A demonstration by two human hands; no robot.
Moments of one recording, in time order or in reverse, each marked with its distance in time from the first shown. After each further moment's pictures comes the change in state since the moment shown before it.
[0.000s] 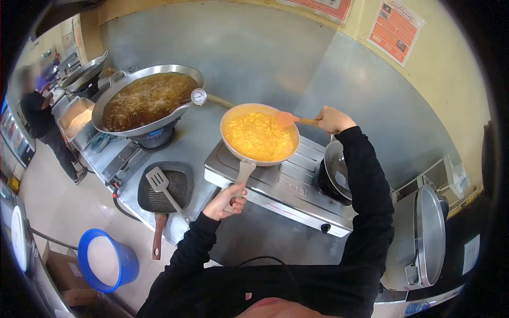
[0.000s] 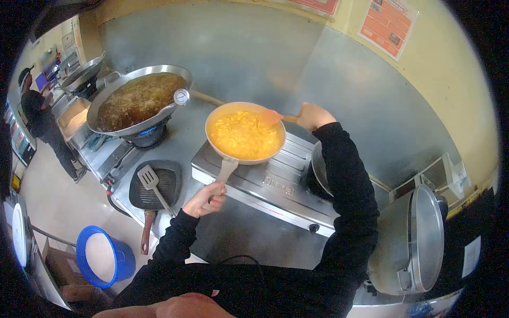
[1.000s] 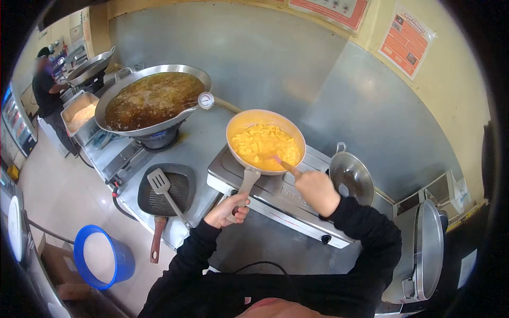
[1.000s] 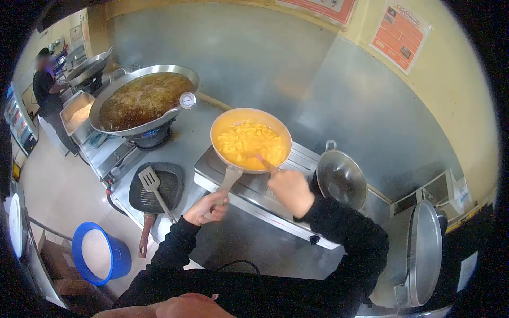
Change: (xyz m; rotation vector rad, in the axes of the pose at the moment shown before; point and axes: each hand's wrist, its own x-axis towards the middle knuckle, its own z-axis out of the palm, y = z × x) left_hand -0.004 0.003 0.003 0.028 0.002 0.006; right_hand -0.101 -0.061 0.089 -0.647 0.278 -0.574
